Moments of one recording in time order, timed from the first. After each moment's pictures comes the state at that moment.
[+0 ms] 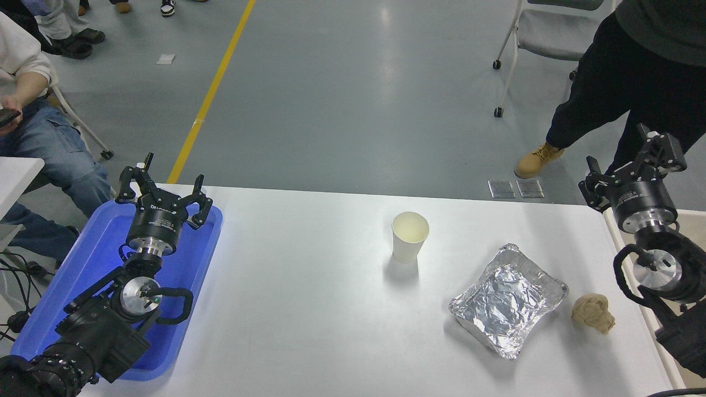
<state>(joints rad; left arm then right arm) -0.62 0.18 -0.87 -0.41 -0.09 -0.58 -0.50 0.48 -0.43 1.07 0.78 -0.20 0.15 0.36</state>
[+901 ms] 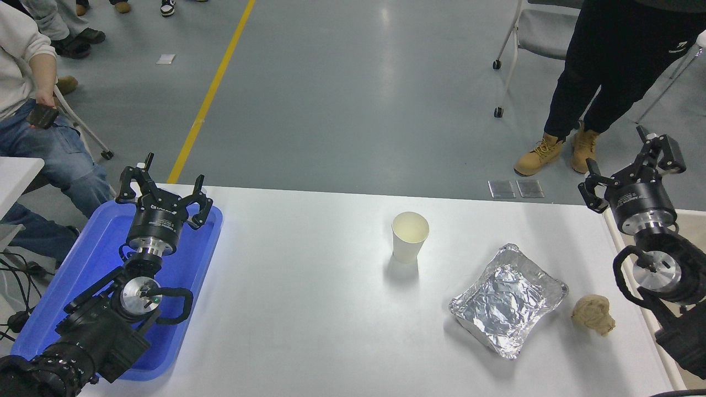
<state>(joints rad) -0.62 0.18 -0.87 -0.41 -0.09 -0.58 -0.50 0.48 -0.44 1.07 0.78 -0.20 0.15 0.36</state>
